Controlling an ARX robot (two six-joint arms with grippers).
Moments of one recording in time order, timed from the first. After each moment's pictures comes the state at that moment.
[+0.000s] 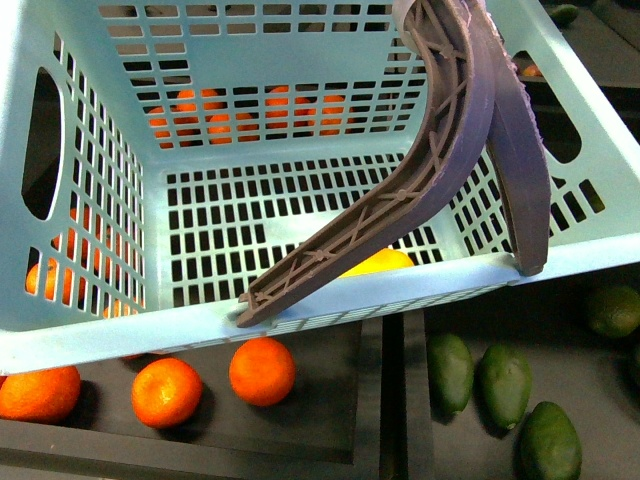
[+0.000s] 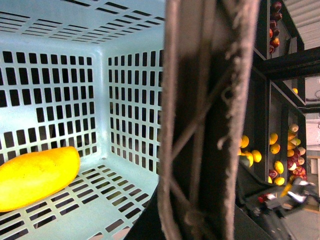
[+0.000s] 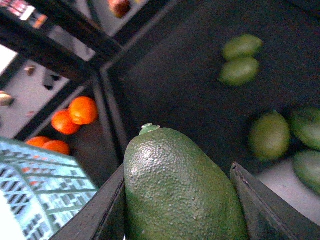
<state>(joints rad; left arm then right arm) -0.50 1.66 1.27 -0.14 0.14 -0.86 -0.25 1.50 0.49 0.48 -0.17 0.62</state>
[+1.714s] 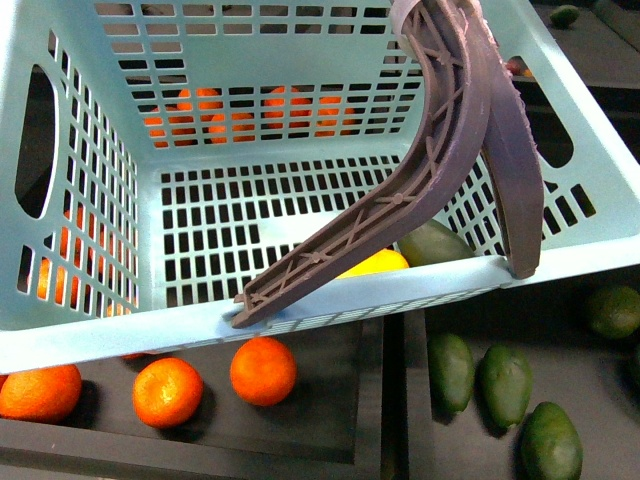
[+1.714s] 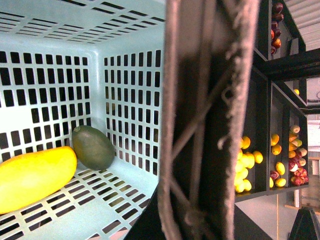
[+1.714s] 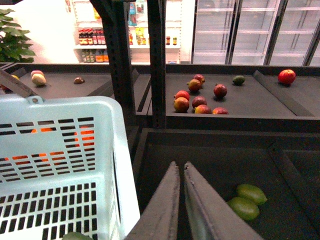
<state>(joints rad) -0.50 1.66 1.27 -0.14 0.14 -0.86 0.15 1.07 0.22 0.83 0.15 0.01</state>
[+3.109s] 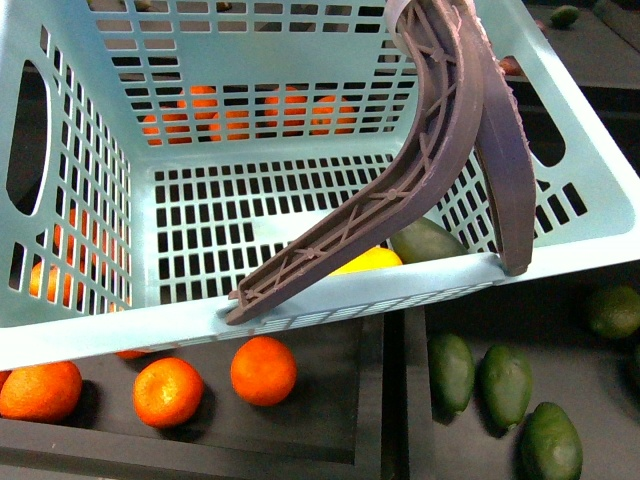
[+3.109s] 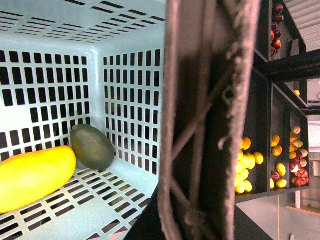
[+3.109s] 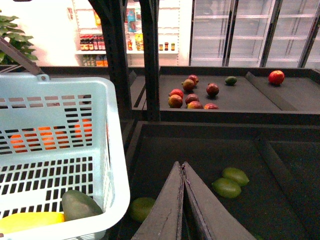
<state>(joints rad) -0.50 1.66 1.27 -0.14 0.14 -0.86 0.00 0.29 0.01 0.29 0.00 0.00</state>
